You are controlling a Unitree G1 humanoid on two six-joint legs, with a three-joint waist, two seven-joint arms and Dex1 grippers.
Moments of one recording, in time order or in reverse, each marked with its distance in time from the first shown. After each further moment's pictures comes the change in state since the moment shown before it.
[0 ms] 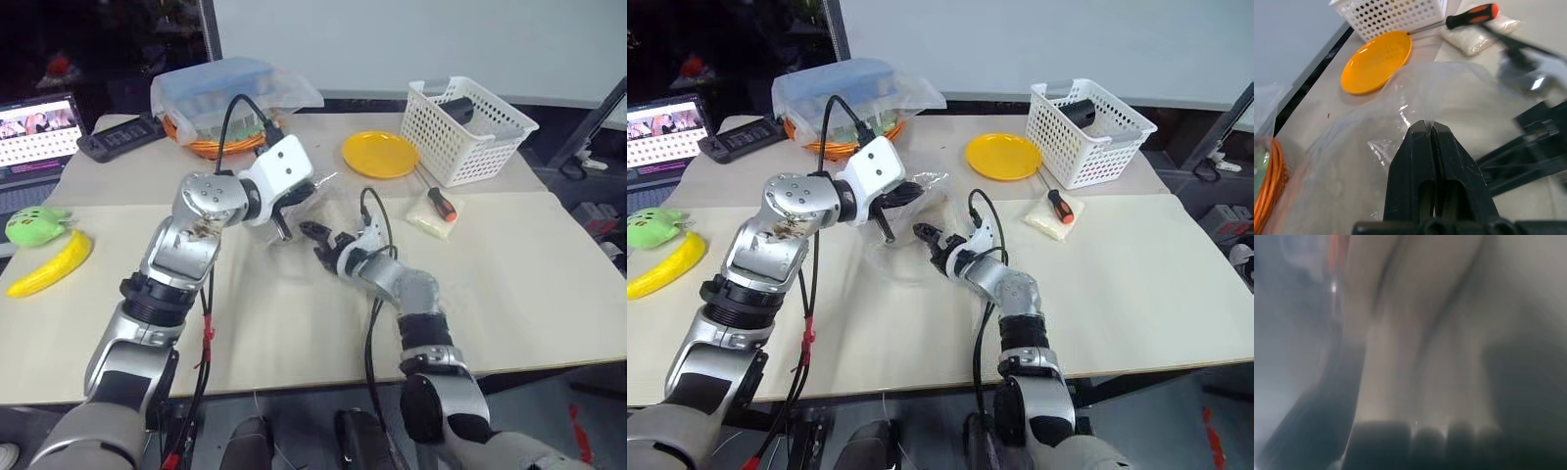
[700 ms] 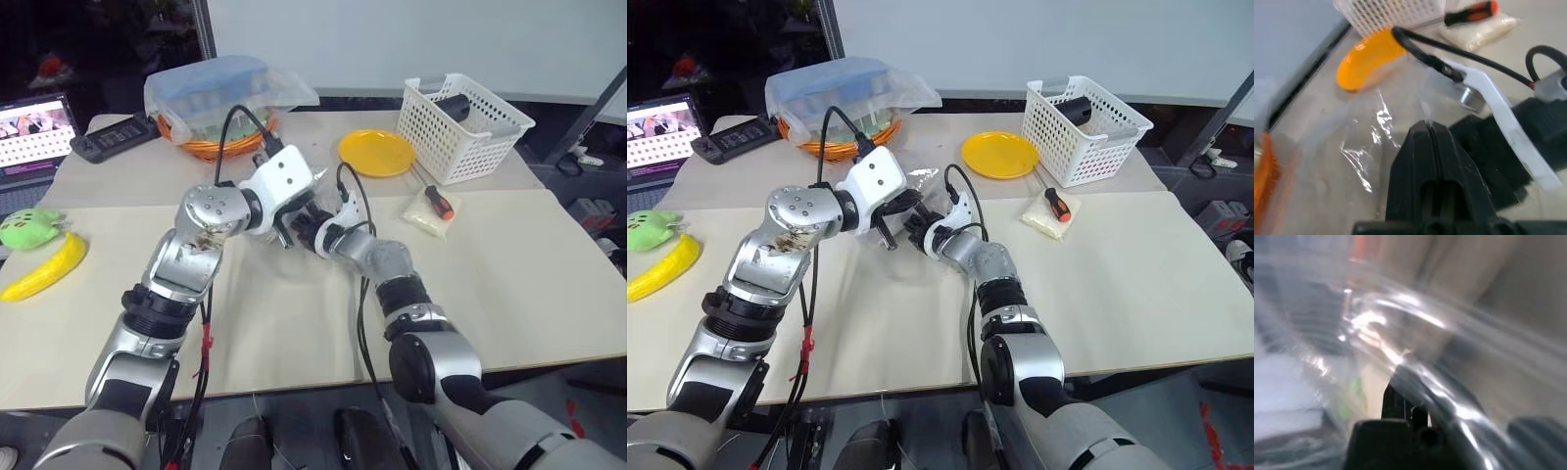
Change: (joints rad) left arm 0.053 -0.011 0.004 -0.086 0.003 0.013 0.060; right arm -0.171 0.008 0.007 0.111 -0.062 0.037 0.031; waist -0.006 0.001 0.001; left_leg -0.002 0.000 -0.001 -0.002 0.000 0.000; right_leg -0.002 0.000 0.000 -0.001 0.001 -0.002
